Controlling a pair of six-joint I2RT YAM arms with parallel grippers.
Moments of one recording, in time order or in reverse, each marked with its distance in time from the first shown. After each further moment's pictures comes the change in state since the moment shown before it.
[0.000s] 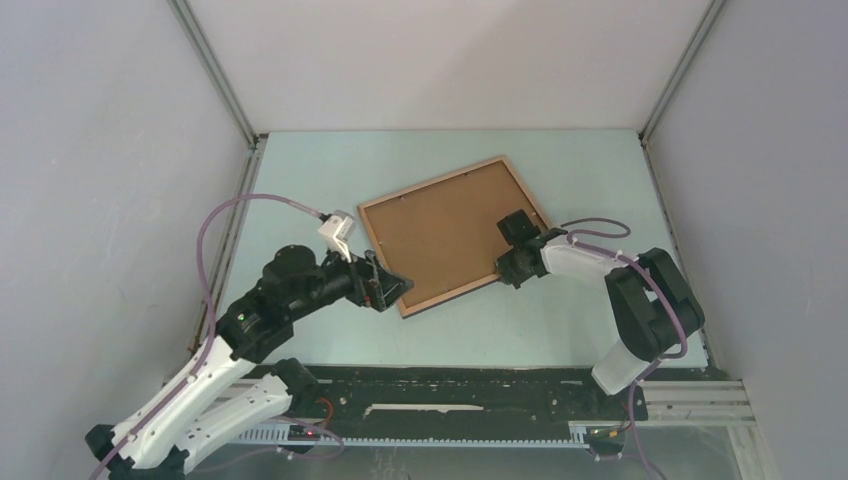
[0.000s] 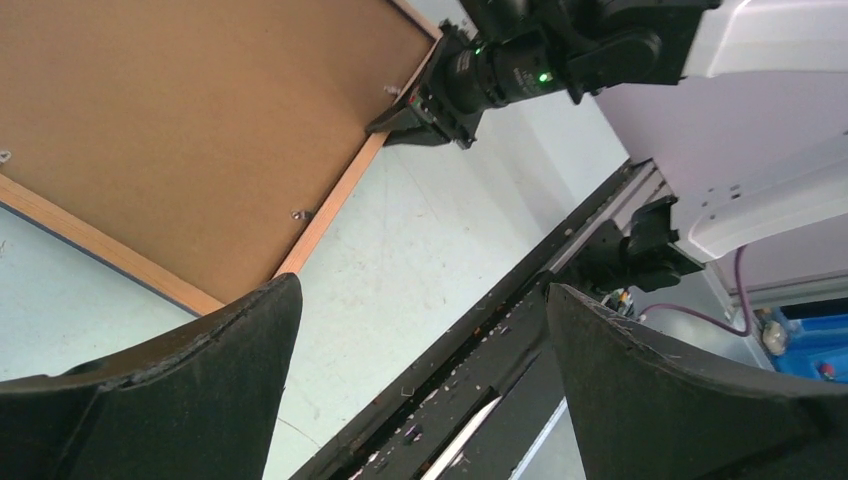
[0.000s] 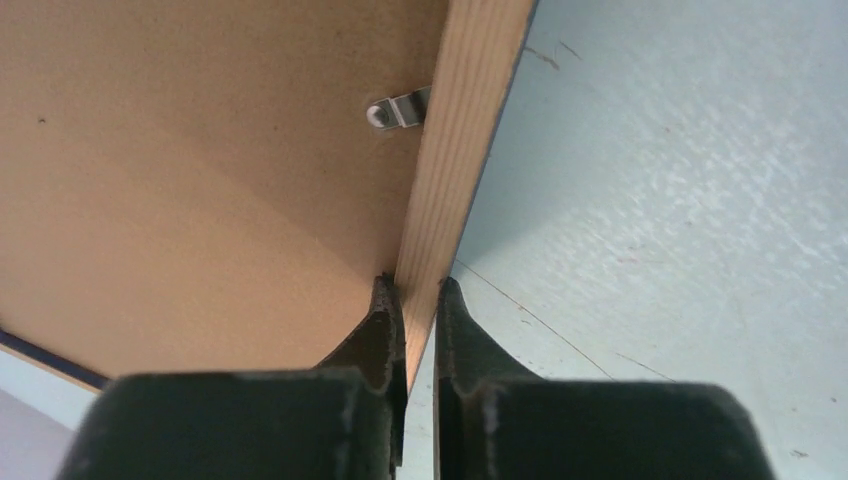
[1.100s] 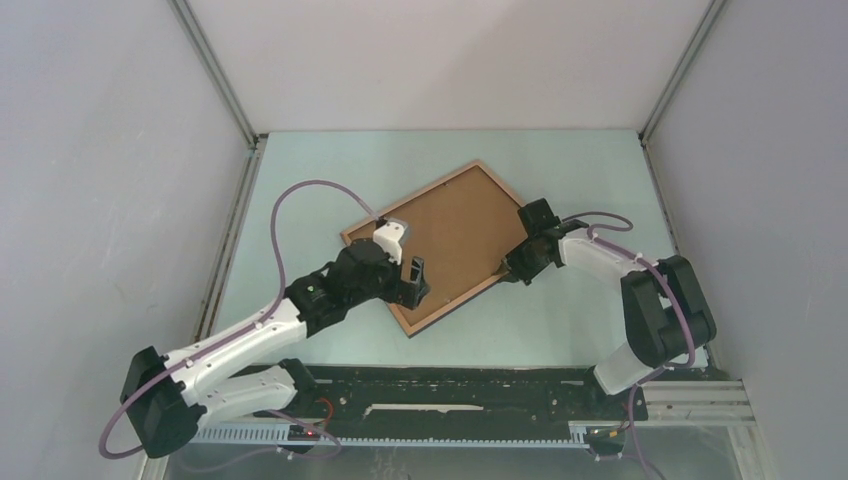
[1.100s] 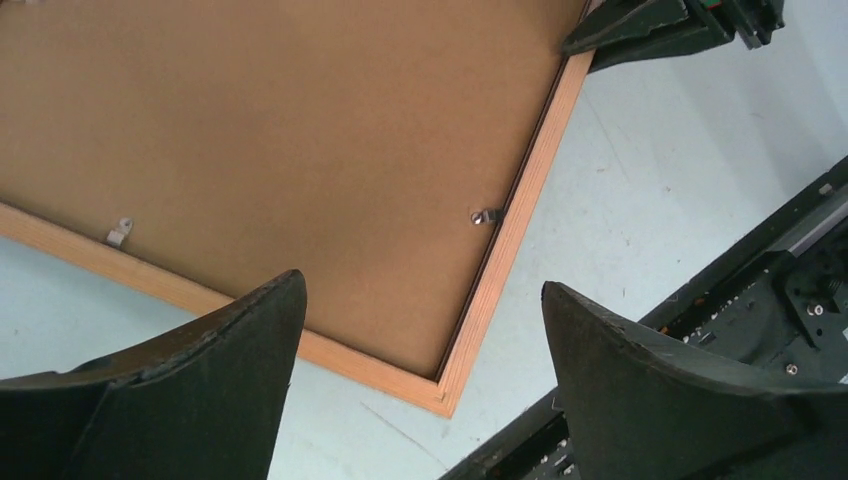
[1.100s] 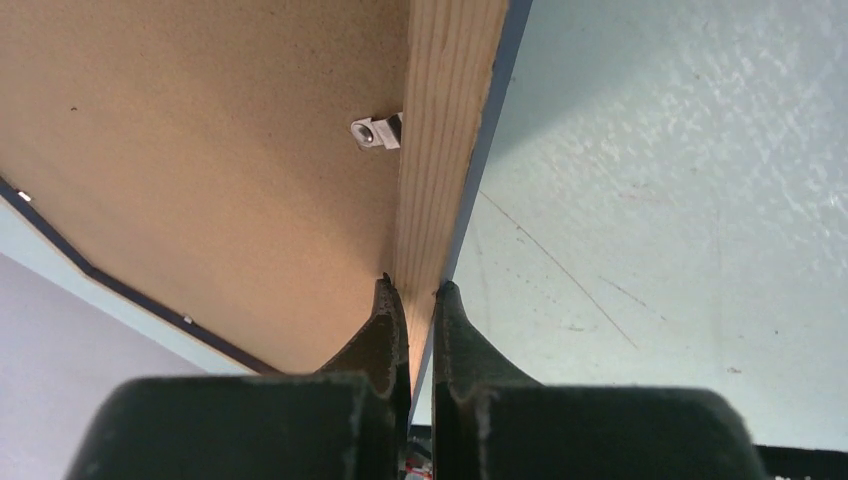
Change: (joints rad) left arm -0.096 0.356 -0.078 0.119 -0.239 0.166; right arm -0.119 -0.051 0.023 -0.060 -0.297 -0.188
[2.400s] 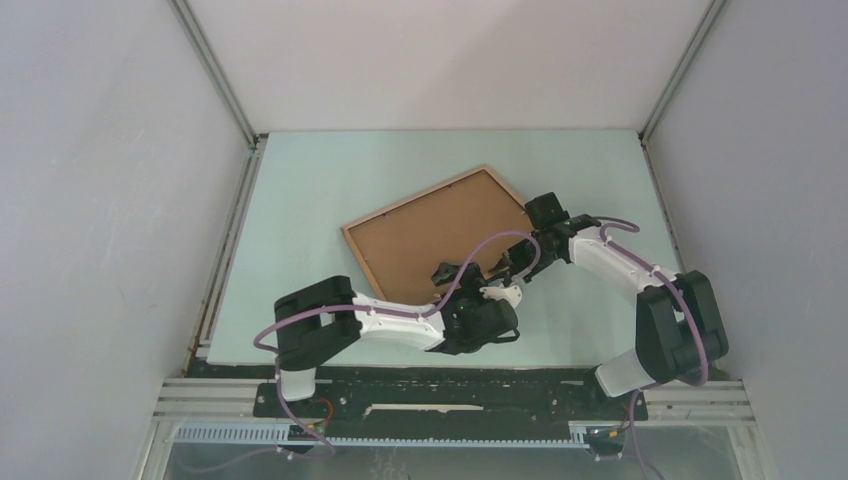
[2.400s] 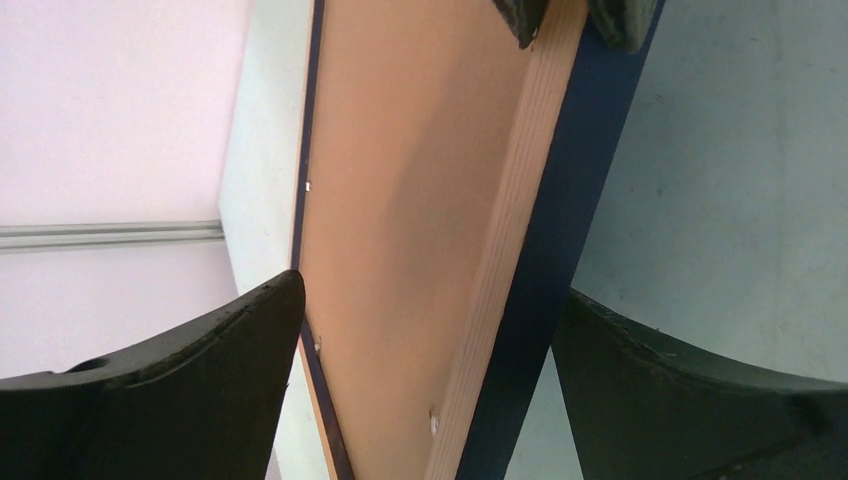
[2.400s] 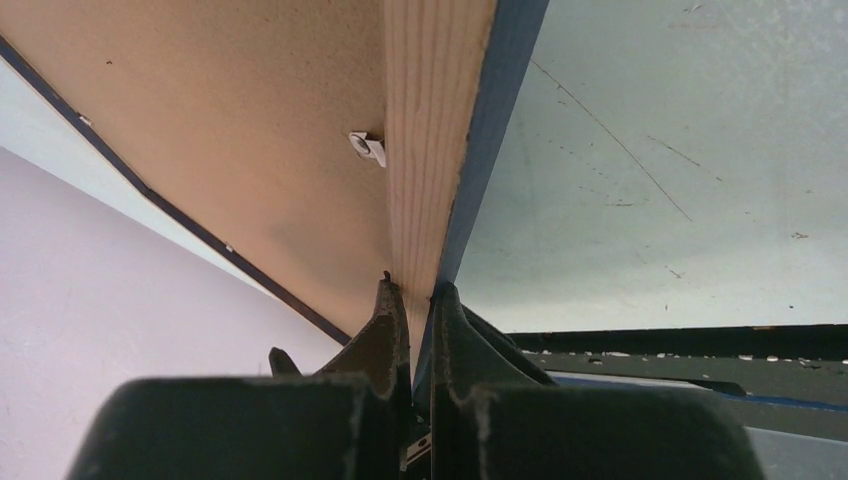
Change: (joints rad) left arm -0.491 0.852 0.364 0.155 -0.941 0.526; right arm -0.024 -0.093 0.045 -0.129 -0.155 0.105
